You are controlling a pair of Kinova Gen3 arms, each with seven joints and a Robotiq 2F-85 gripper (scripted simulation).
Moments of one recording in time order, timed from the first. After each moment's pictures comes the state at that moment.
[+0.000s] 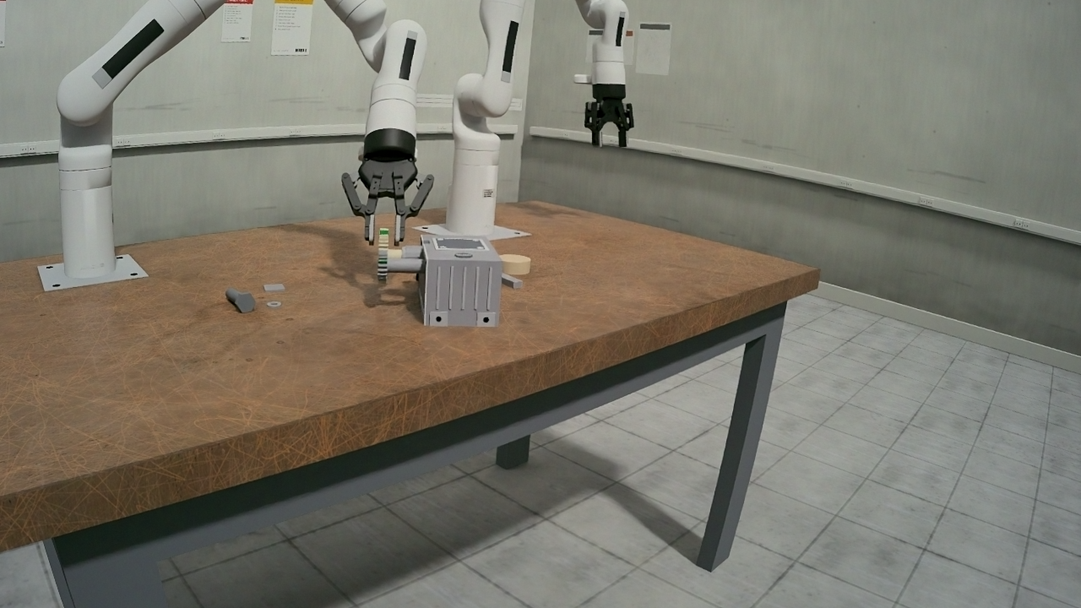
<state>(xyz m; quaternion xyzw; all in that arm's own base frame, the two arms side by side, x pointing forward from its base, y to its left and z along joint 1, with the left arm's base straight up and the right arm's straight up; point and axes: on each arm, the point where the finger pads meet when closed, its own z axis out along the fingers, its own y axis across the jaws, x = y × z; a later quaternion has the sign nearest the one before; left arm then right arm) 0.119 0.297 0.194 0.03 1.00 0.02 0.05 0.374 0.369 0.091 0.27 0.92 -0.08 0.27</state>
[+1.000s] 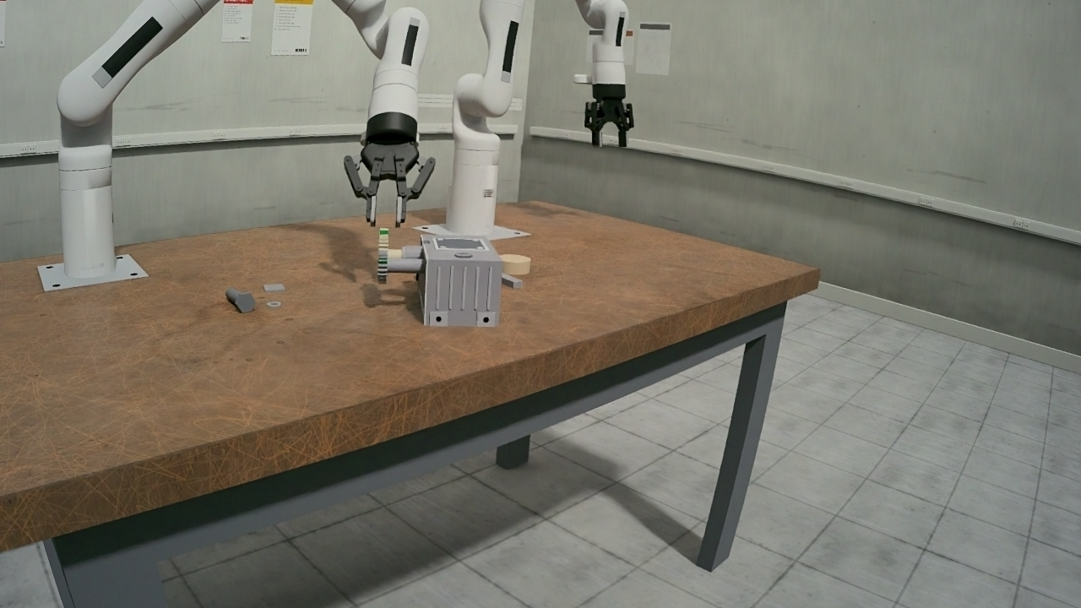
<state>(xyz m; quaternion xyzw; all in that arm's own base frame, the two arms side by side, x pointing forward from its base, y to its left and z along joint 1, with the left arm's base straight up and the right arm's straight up) 0.119 0.297 0.194 0.03 1.00 0.02 0.05 0.364 0.376 0.115 0.27 0.92 -0.08 0.27</state>
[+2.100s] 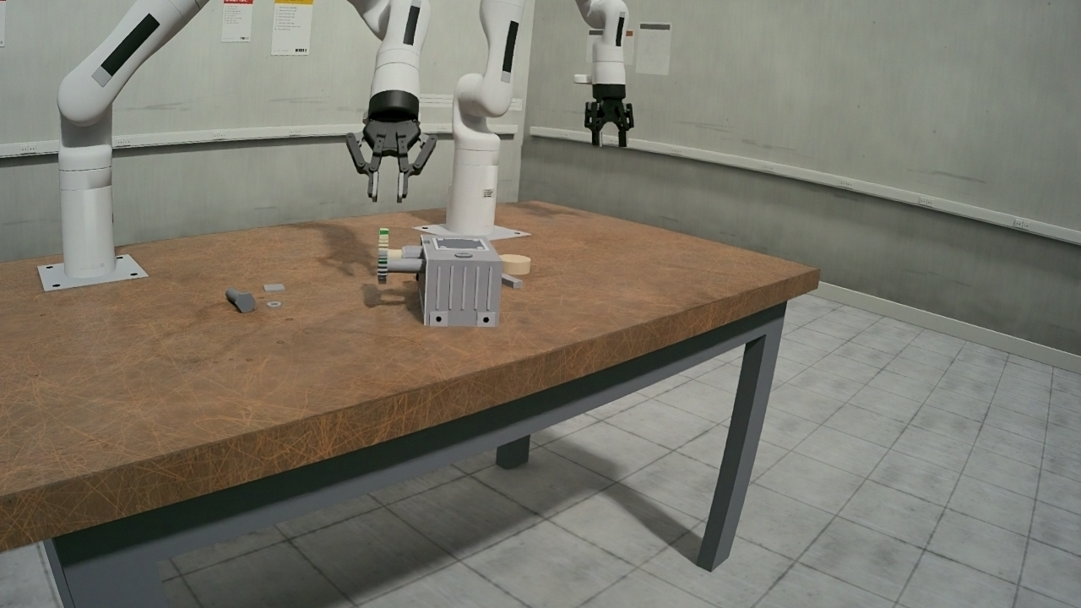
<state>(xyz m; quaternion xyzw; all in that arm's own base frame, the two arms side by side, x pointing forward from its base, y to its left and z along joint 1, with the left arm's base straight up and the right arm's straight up) 0.119 0.297 0.194 0.03 1.00 0.02 0.05 0.354 0.383 0.148 0.27 0.92 -0.08 0.27</state>
